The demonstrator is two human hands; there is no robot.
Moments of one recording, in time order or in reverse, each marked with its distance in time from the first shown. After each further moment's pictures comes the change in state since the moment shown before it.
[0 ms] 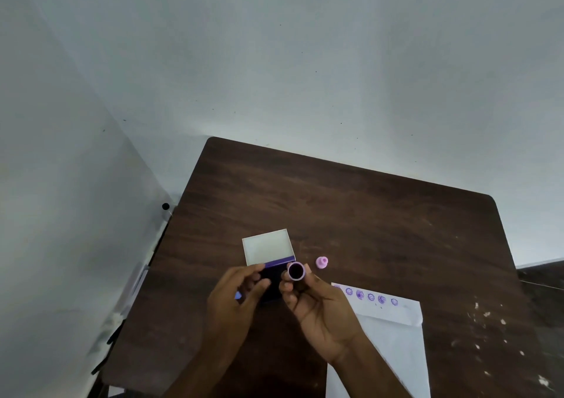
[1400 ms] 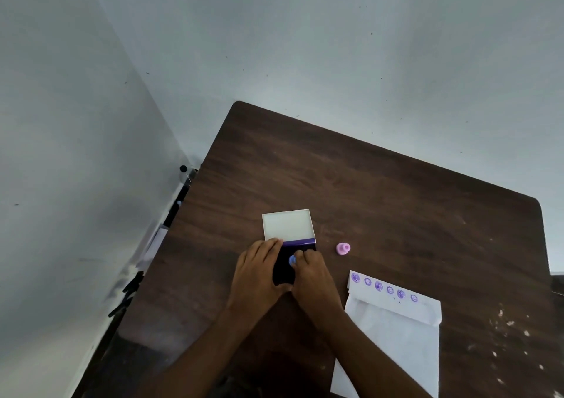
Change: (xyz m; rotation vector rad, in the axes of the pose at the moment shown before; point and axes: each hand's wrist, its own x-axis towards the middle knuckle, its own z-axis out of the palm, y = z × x) left_hand 0.023 -0.076 0.039 0.628 -0.243 0.168; right_hand 0.095 0.035 -0.051 -2.220 0.030 -0.412
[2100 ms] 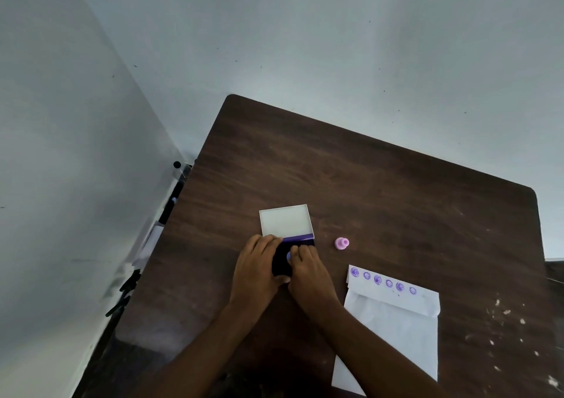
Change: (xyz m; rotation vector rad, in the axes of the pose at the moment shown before) left_hand 0.008 -0.003 0.003 -0.072 0.017 -0.003; right_hand 0.006 0.002 0.008 -0.033 -0.054 -0.018
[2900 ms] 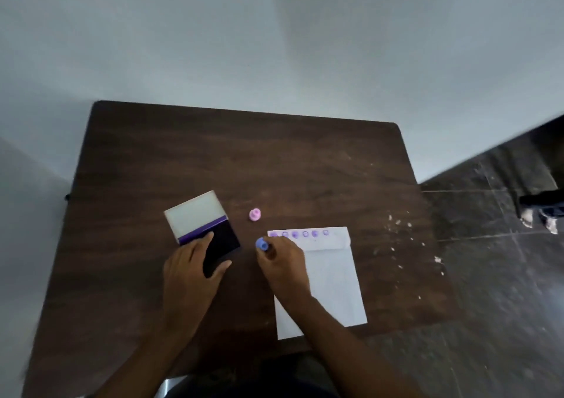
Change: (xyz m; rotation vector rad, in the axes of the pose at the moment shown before) left_hand -0.028 0.045 -0.009 0.057 0.059 0.101; right_hand -0.093 0.039 -0.026 0.403 0.587 0.385
